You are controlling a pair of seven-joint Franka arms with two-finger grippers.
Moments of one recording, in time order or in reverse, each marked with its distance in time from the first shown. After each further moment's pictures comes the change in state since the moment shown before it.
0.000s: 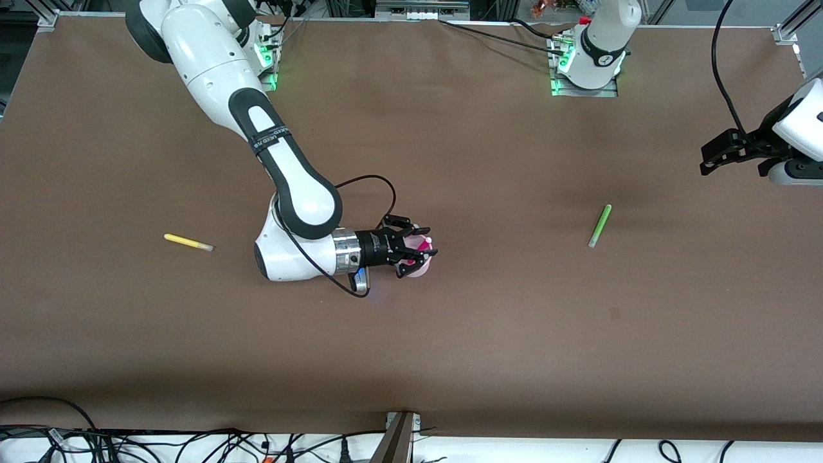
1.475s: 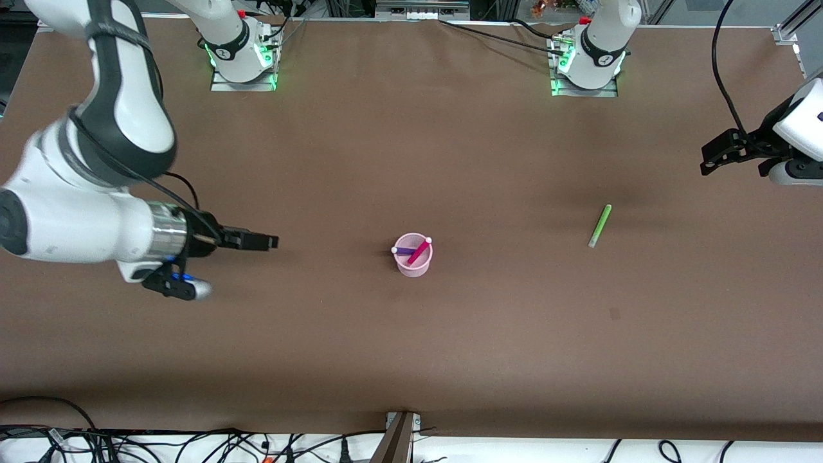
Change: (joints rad) left arm 0.000 0.000 0.000 0.001 0.000 0.000 0.000; right arm -0.194 -0.401 -0.195 0.036 -0.718 -0.518 -0.747
